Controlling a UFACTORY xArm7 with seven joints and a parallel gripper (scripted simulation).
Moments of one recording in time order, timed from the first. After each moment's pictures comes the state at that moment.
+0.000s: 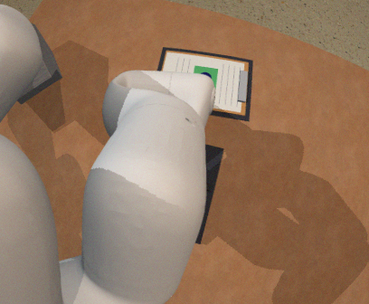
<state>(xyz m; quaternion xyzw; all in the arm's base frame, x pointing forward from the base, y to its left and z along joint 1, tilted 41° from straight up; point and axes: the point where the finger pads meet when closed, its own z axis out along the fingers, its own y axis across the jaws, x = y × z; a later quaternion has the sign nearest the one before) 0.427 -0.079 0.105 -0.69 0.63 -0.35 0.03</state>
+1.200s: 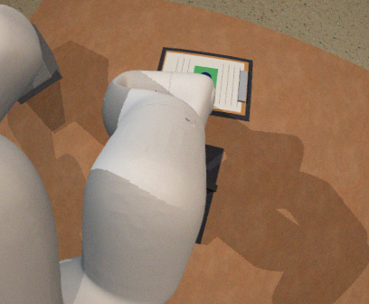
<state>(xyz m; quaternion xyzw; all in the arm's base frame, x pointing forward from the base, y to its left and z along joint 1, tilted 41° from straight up) 0.427 -0.079 0.105 -0.69 0.63 -0.35 0.03</state>
